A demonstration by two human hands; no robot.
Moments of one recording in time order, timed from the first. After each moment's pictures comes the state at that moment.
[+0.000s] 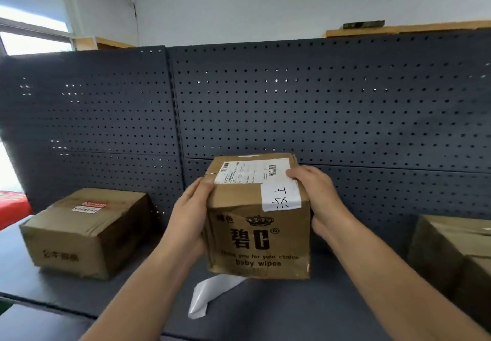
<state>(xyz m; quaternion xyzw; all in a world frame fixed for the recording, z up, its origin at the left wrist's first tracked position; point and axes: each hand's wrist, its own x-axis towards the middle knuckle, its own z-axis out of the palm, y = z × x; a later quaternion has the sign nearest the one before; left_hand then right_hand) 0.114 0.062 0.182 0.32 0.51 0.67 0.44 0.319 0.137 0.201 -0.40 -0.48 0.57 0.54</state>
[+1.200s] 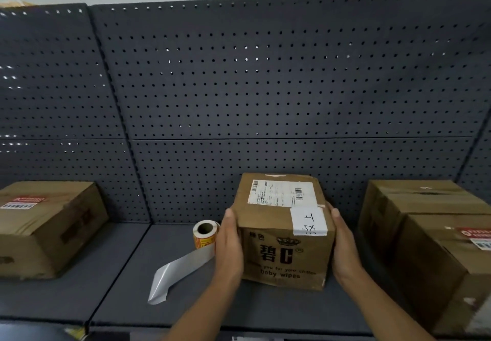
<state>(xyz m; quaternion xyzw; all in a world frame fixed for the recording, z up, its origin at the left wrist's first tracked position) 0.246 0.108 0.031 0.40 0.51 0.62 0.44 0.461 0.138 0.020 -0.44 -0.47 0.48 0.60</state>
